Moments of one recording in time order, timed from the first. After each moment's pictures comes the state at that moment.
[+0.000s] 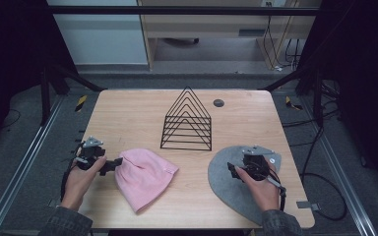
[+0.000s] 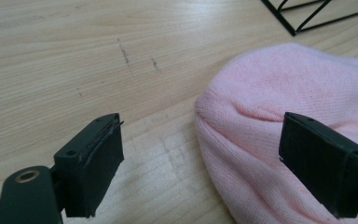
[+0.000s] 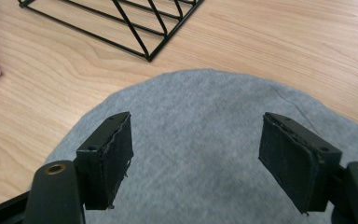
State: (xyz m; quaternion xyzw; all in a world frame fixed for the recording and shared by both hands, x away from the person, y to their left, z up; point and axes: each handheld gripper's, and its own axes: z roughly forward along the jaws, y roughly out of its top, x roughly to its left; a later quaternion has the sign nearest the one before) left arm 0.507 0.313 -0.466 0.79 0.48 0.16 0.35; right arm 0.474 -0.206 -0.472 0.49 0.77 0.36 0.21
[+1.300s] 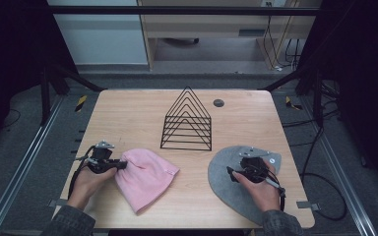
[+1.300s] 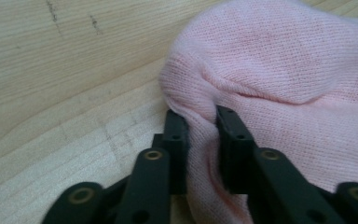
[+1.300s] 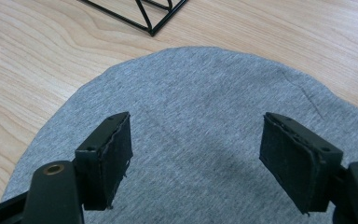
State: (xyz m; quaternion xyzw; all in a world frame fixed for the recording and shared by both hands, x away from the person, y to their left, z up) left arm 0.513 0.292 -0.484 0.82 0.47 0.09 0.32; right arm 0.471 -0.202 -0.477 0.47 0.79 0.33 0.21
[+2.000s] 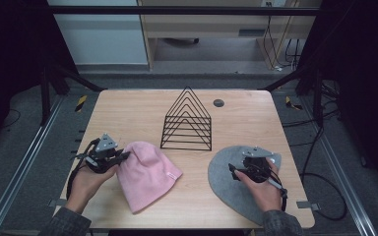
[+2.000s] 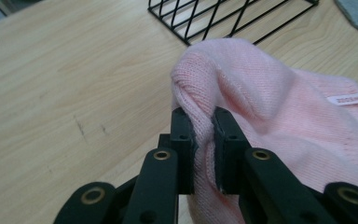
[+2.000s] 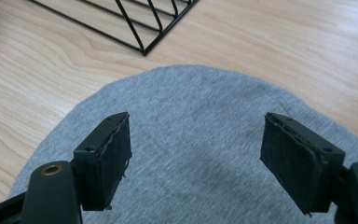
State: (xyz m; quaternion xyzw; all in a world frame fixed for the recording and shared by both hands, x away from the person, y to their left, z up) left arm 0.483 0.262 -0.421 0.84 0.36 0.21 0.36; right arm 0.467 -0.206 -0.468 0.47 0.77 0.35 0.24
